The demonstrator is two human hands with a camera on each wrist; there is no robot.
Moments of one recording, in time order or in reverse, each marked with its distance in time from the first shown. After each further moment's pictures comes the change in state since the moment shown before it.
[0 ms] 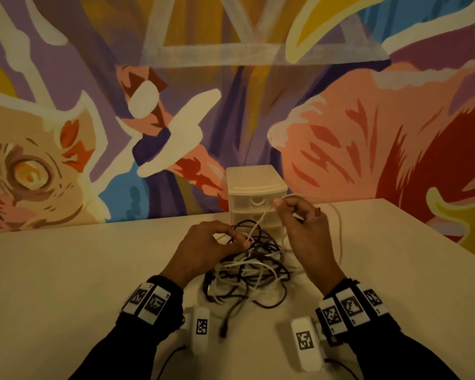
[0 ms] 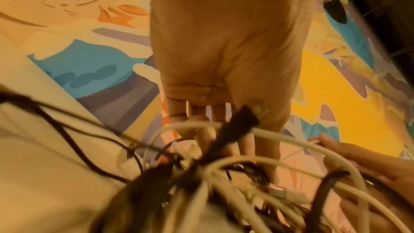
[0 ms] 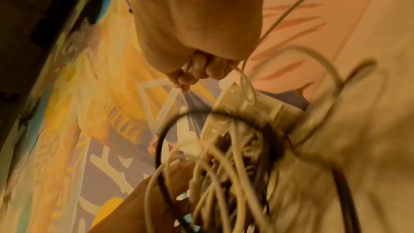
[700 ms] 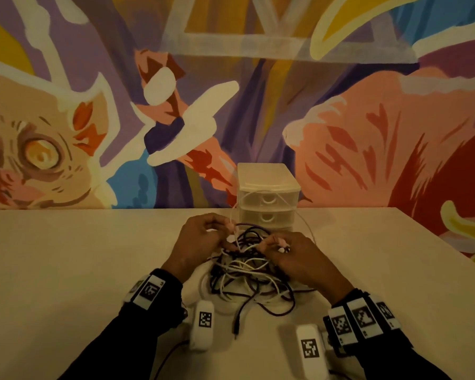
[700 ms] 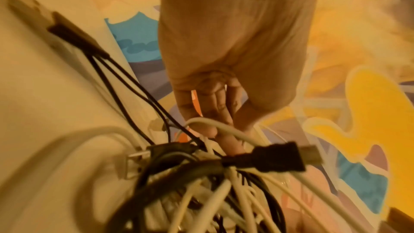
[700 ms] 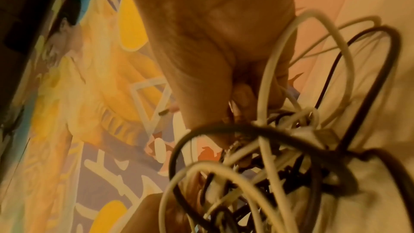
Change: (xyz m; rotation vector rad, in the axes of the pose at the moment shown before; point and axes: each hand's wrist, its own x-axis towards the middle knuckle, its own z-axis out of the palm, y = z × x) left_hand -0.002 -0.012 0.002 -0.517 0.180 -0.240; right_hand -0.007 0.030 0.000 -0.533 -0.527 0.194
